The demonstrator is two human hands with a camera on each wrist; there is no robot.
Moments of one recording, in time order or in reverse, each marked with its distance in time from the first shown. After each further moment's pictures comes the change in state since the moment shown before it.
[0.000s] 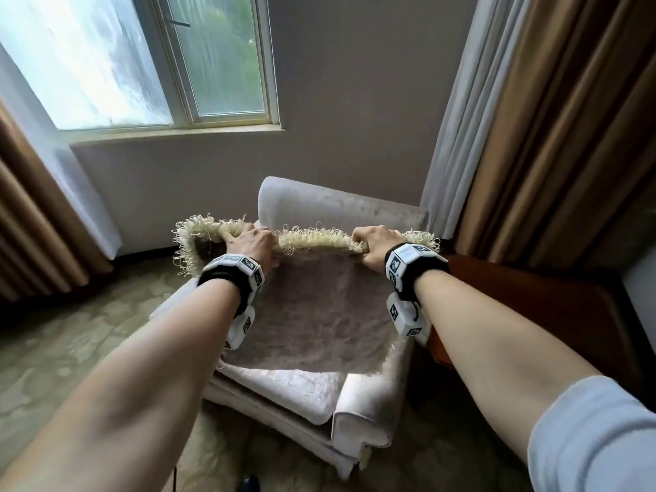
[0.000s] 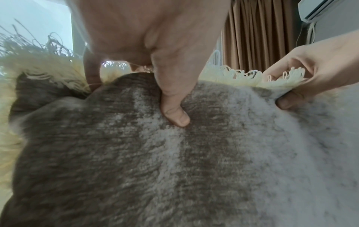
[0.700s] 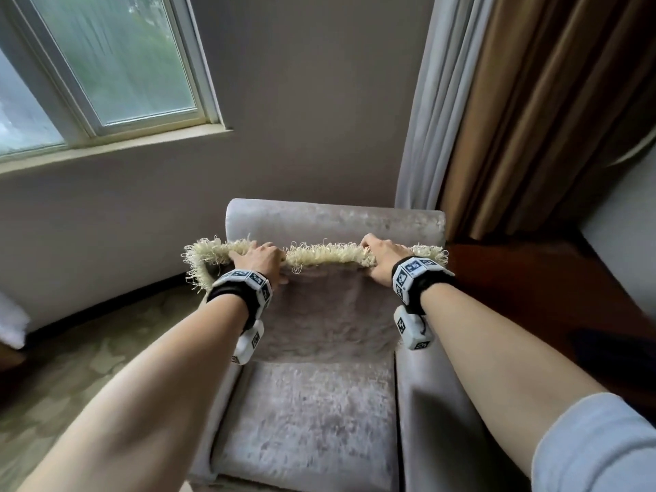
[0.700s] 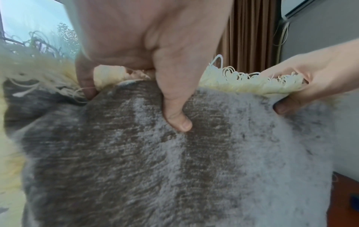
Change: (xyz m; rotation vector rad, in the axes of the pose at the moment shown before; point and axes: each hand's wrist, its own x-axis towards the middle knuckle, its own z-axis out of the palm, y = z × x) left_hand 0.335 -0.106 0.076 -0.015 -0.186 0.269; right_hand 0.284 -0.036 0.078 0.017 -0.086 0.378
